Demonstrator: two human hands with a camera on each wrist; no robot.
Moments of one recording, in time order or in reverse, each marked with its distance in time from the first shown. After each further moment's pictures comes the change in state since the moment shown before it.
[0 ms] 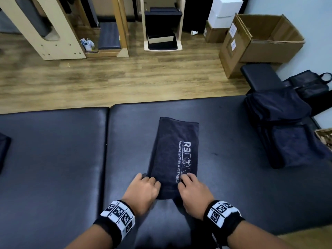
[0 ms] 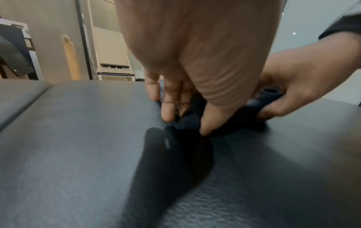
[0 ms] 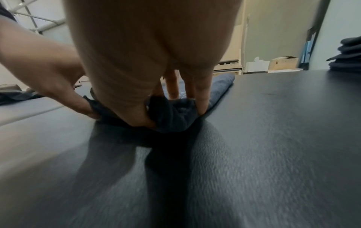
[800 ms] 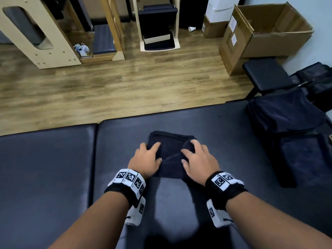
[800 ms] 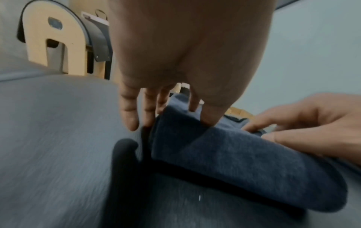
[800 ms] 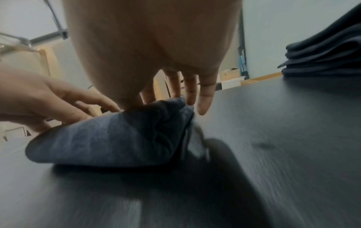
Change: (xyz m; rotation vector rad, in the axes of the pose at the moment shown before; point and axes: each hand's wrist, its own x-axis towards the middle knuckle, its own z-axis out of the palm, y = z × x) left_hand 0.144 -0.071 -0.076 -0.637 0.110 -0.506; right_hand 0.102 0.108 -0.073 0.299 0.234 0.320
